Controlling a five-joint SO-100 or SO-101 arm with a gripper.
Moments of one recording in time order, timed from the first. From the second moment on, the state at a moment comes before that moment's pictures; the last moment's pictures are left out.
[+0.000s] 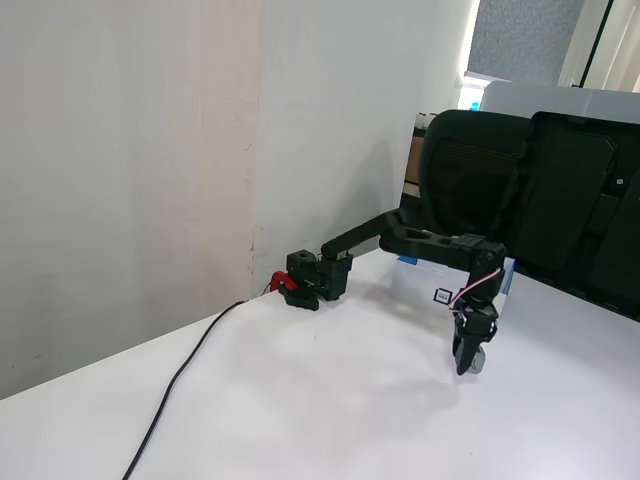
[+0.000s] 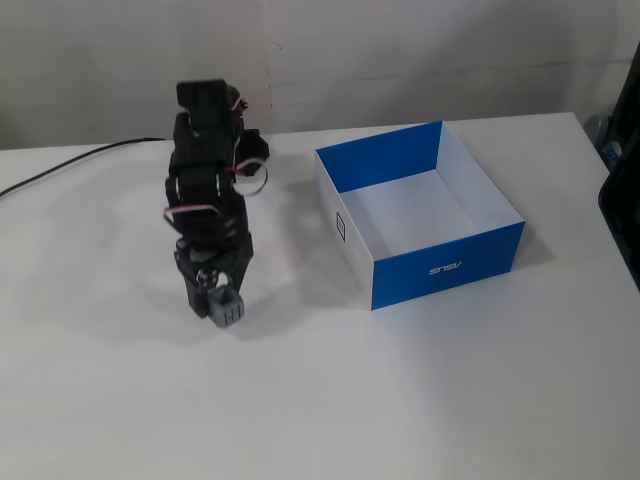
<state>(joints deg) -0.8 43.9 26.6 105.6 49.7</state>
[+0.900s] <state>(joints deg) 11.8 76.8 58.1 105.6 42.0</state>
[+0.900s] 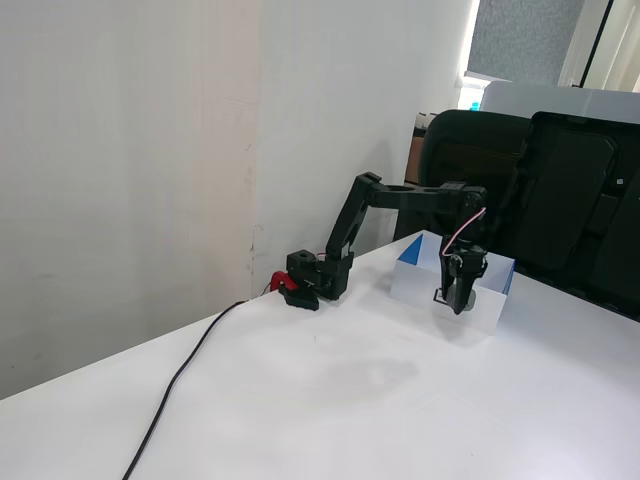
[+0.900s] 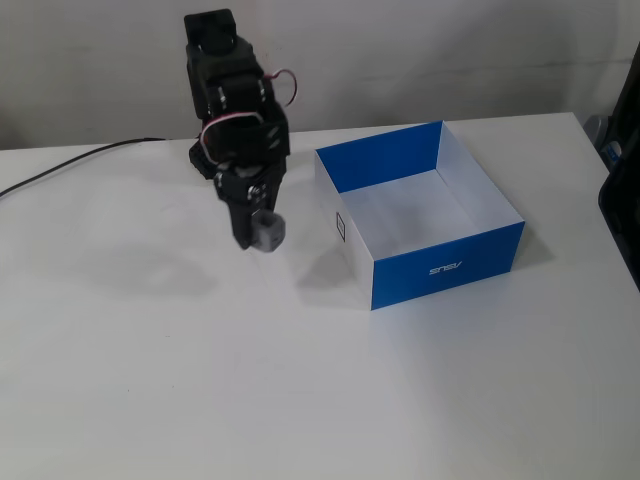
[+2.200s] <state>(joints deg) 47.8 94.2 66.4 105.6 31.4</state>
